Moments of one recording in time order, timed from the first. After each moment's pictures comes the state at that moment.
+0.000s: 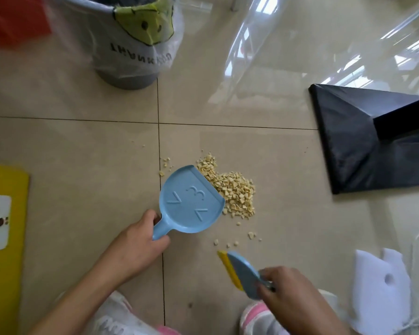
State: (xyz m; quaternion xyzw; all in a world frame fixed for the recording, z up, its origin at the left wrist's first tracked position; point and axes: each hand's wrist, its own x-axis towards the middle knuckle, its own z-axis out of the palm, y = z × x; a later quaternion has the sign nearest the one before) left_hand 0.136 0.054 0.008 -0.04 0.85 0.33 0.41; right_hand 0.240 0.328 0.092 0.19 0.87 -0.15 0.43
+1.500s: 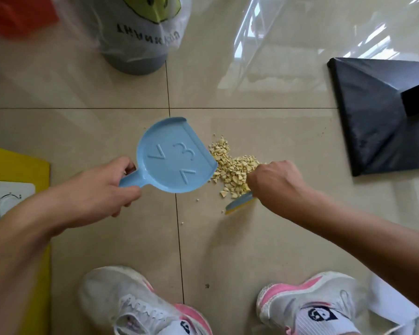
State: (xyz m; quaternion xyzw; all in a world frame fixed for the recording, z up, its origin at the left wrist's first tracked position) left_hand 0.040 -0.010 0.092 0.00 0.87 0.28 0.39; right_hand 0.062 0.294 0.081 -0.16 0.91 0.19 0.32
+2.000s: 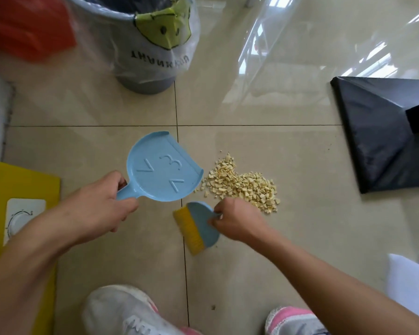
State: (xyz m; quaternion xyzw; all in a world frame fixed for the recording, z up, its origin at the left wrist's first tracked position) left_hand 0.060 -0.010 0.086 -0.09 0.88 0.28 0.38; right_hand 0.114 0.251 -0.005 0.06 0.92 -0.13 0.37
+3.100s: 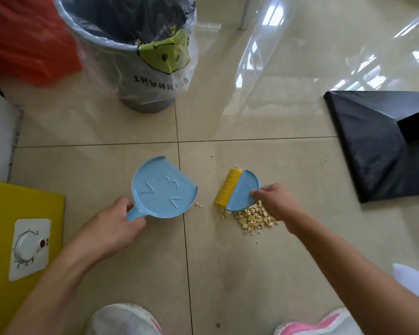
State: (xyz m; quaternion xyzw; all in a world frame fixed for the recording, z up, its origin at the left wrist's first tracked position) left_hand 0.066 -0.006 0.063 -0.14 0.87 0.27 0.39; right_hand 0.076 0.331 0.013 0.35 0.82 -0.37 0.26
